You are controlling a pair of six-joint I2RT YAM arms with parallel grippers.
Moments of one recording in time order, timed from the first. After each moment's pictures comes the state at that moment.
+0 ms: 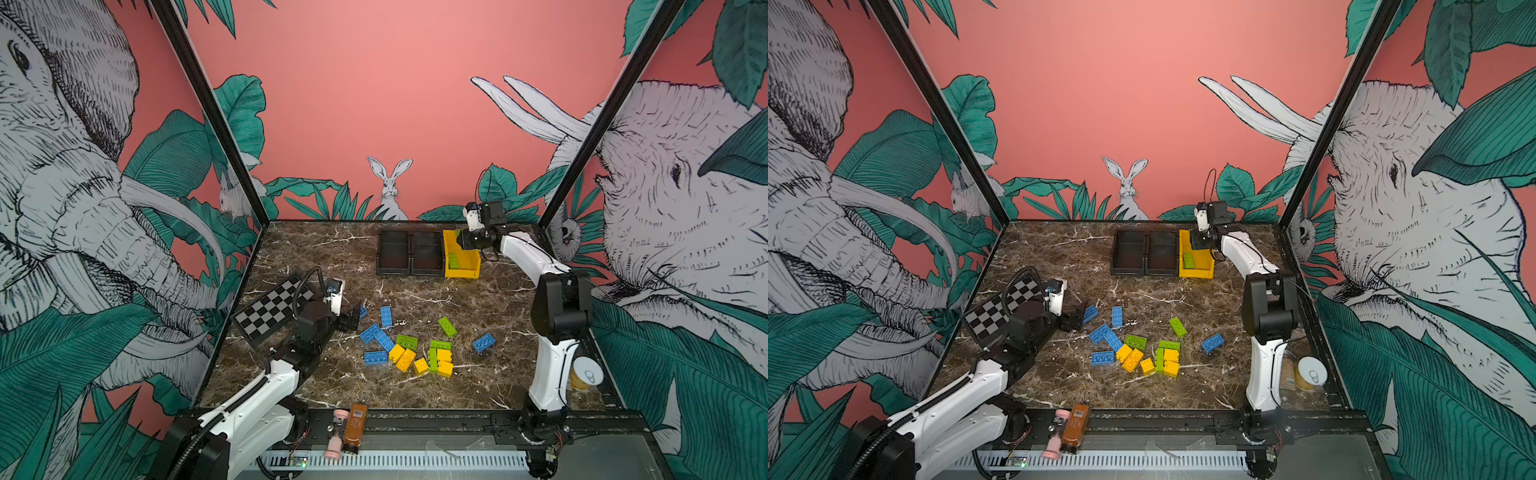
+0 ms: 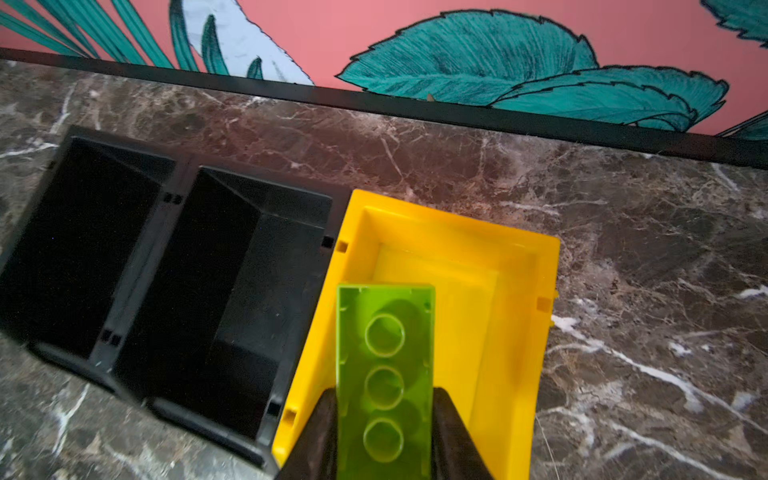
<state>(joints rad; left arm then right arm) -0.45 0.92 0.32 0.23 -0.11 -0.02 0.19 2.09 1.78 -0.53 -0.16 0.00</state>
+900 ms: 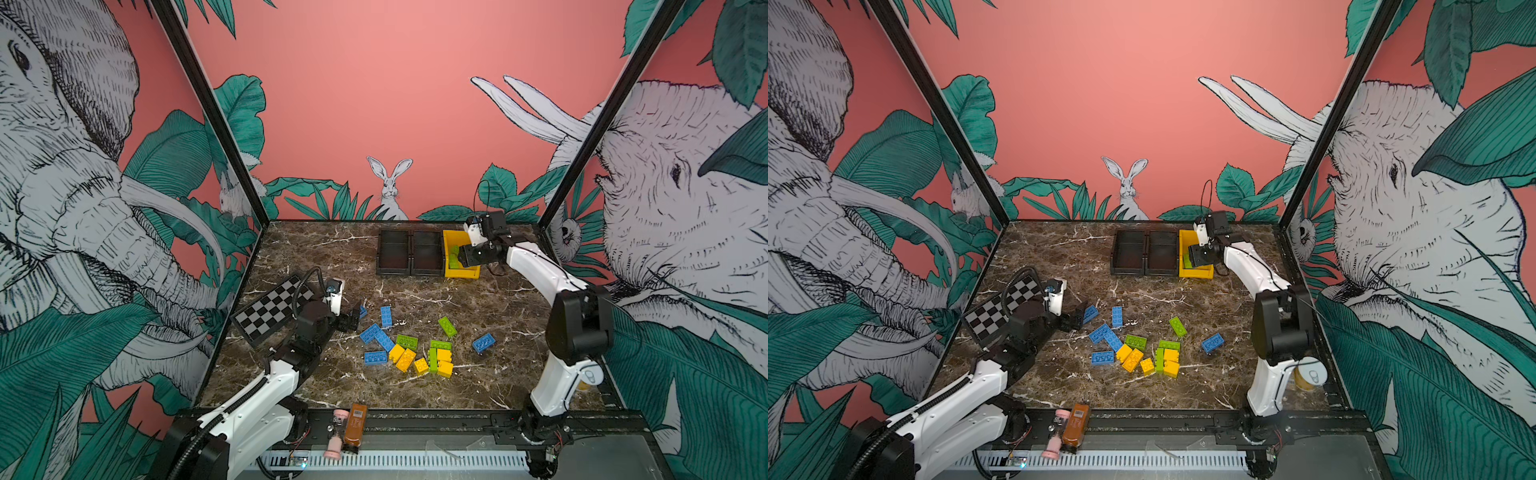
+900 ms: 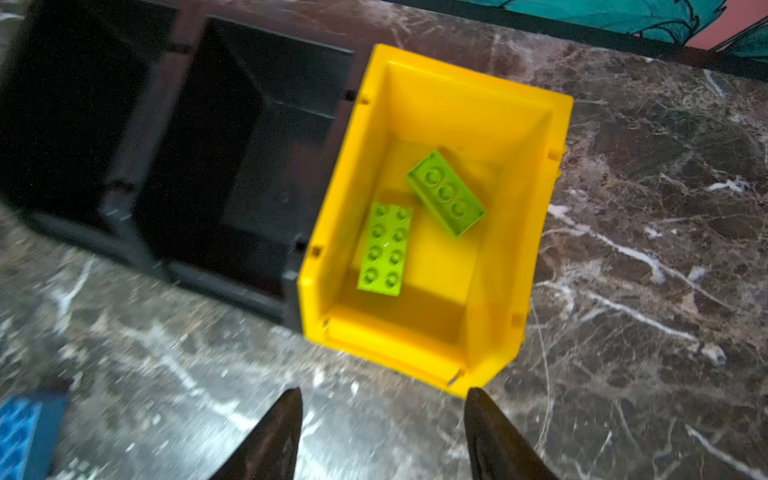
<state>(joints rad) -0.45 0.91 0.32 0.23 -0.11 -0.02 0.26 1.75 1.44 -0.64 -0.12 -0.04</state>
